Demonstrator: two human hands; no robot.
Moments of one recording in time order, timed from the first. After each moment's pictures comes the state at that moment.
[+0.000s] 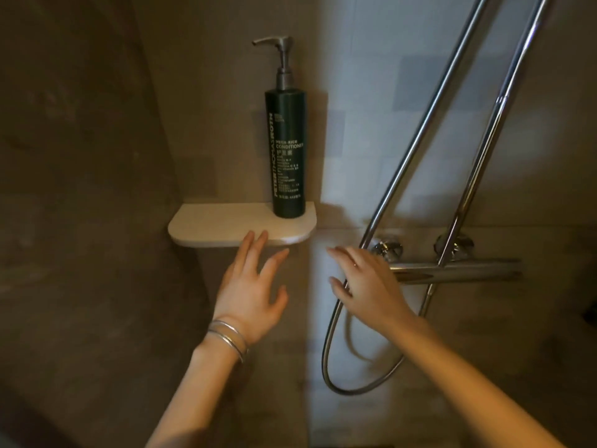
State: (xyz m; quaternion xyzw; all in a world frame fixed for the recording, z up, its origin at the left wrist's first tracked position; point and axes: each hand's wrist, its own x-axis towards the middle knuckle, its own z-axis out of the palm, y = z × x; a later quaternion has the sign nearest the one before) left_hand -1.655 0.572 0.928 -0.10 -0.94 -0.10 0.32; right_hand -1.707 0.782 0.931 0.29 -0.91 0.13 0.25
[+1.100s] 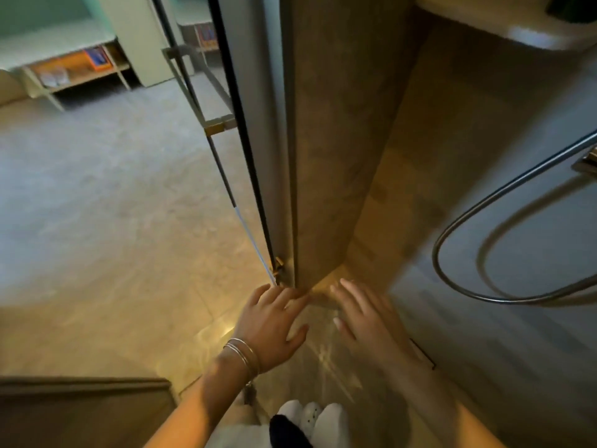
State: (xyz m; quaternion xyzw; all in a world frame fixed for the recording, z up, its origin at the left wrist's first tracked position) left_hand -1.313 0.728 0.754 0.27 -0.96 -0.09 0.03; right_hand -1.489 0.833 0.748 0.63 -0.77 0.09 -0.08
